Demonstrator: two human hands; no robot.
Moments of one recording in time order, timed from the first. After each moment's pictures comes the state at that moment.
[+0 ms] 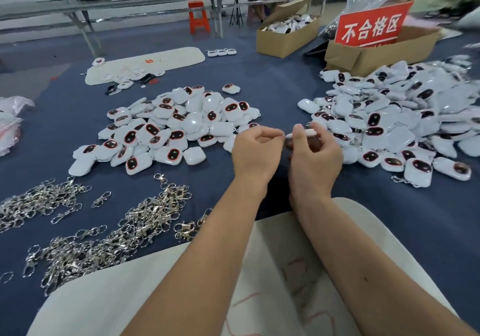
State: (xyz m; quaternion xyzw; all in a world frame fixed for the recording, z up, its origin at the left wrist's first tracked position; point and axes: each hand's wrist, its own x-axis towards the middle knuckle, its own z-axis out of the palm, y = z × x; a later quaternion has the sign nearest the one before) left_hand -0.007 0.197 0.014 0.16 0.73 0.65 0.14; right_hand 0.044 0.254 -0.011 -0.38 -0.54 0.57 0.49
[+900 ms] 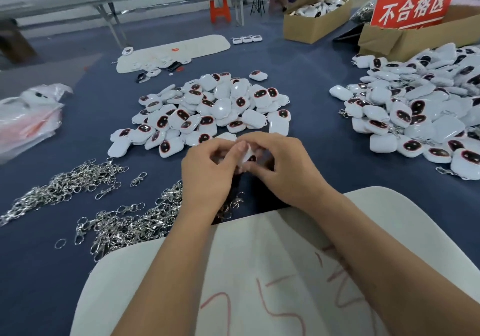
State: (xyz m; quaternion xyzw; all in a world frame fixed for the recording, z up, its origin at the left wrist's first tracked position) left_hand -0.033 0.071 -0.002 0.20 0.78 0.59 0.00; right_hand 0.035 0.216 -0.015 0.02 -0.90 0.34 0.26
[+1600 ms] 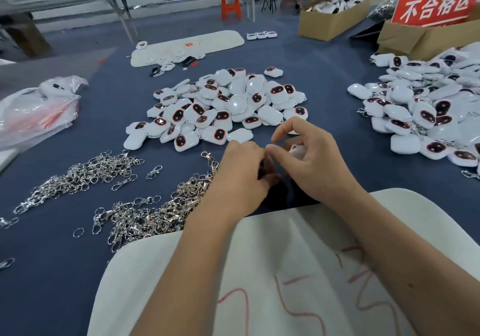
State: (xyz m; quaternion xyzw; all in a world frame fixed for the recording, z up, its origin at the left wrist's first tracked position) left_hand -0.029 0.069 0.004 0.38 0.88 0.27 0.03; right_hand 0.040 0.218 -0.015 -0.03 -0.83 0.47 0.28
